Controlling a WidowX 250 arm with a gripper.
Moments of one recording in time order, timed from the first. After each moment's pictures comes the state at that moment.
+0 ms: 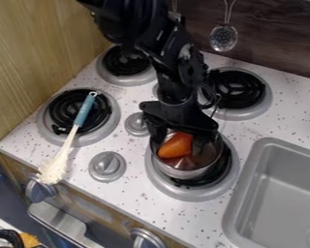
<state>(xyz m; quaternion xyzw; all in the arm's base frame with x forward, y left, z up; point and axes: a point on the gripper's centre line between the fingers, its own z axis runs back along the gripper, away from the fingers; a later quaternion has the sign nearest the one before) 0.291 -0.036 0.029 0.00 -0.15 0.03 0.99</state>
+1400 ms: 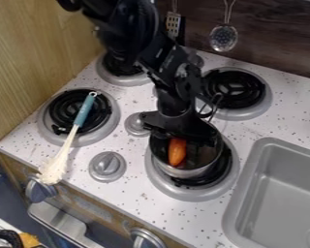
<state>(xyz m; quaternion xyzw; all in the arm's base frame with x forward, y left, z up) 0.294 -0.036 0.012 -0.01 -0.16 0.06 0.98</state>
